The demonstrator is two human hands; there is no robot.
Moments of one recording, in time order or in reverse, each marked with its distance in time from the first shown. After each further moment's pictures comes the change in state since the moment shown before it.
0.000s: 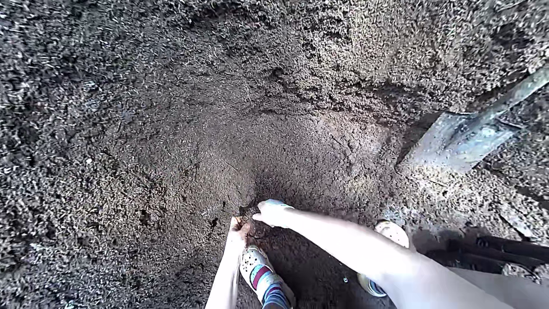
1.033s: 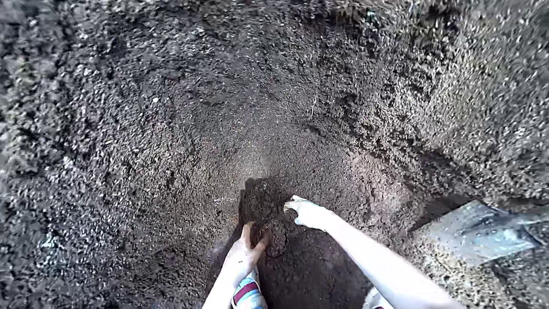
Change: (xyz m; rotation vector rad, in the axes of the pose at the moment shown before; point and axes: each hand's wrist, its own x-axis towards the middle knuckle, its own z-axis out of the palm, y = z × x) left_hand -0.017 -0.018 -0.034 0.276 -0.218 0.017; right_hand 0.034 0.032 -0.039 -0.378 0.020 -0.112
